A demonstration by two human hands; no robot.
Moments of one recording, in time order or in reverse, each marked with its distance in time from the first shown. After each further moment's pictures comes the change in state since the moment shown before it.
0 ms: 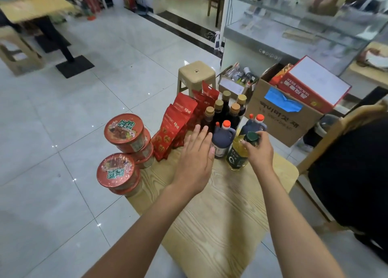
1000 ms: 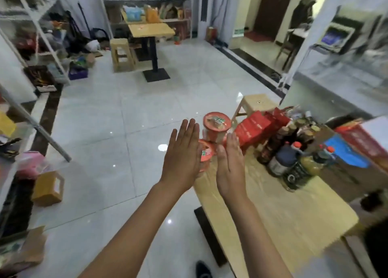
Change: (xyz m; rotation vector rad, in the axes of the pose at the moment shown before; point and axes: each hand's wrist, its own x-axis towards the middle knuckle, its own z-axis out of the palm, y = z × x) left_hand -0.199 -0.090 -0.170 0.337 0.298 -0.290; right_hand -0.319 -0.130 0.101 0.067 -0.422 -0.691
